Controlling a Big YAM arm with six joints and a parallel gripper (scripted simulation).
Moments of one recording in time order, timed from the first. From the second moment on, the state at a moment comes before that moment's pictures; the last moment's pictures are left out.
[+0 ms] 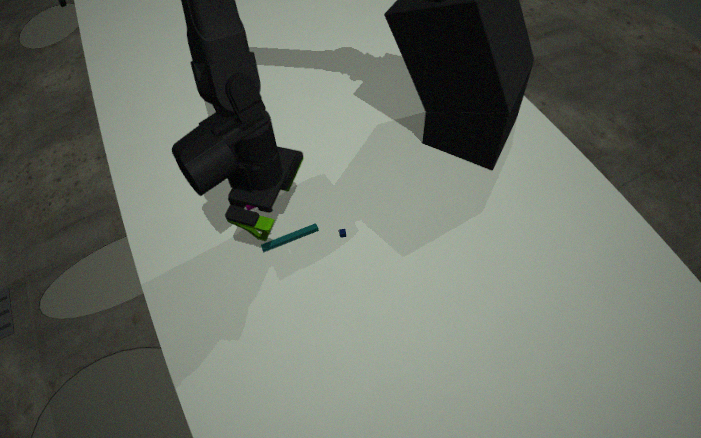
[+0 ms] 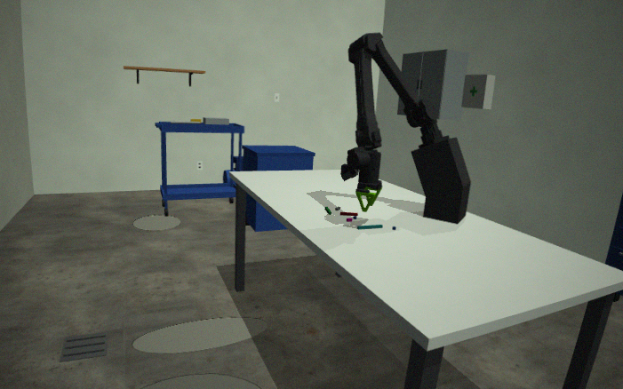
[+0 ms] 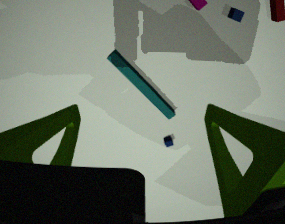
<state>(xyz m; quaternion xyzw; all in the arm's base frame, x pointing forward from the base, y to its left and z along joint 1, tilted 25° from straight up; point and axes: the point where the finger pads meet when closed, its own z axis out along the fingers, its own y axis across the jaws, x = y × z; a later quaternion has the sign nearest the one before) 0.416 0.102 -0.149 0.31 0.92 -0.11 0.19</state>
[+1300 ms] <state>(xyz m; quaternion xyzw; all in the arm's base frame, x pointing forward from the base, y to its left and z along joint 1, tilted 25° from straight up) 0.414 0.069 -0.138 0.15 0.96 -0.14 0.16</state>
